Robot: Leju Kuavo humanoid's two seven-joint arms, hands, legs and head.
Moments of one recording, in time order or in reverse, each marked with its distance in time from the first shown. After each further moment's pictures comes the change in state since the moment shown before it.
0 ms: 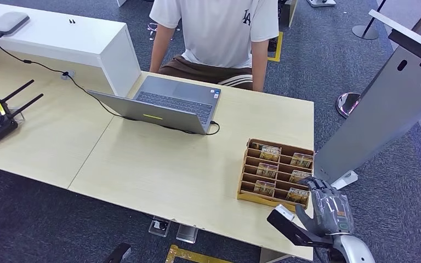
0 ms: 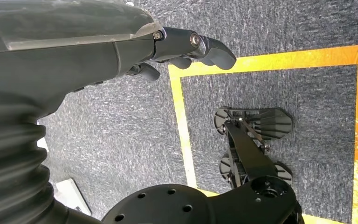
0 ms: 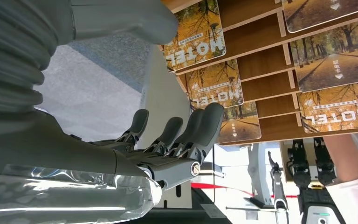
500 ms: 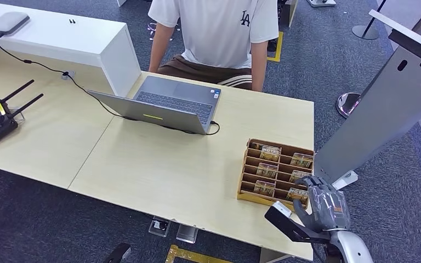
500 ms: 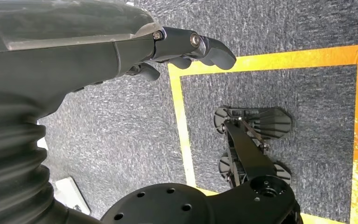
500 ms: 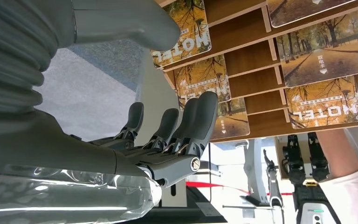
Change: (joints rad) left arm 0.001 -0.005 -0.006 -0.002 0.003 0.002 -0.003; right arm -0.028 0.018 0.010 0.036 0.005 0.000 -0.018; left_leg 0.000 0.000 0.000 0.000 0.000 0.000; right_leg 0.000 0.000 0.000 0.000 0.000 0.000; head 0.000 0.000
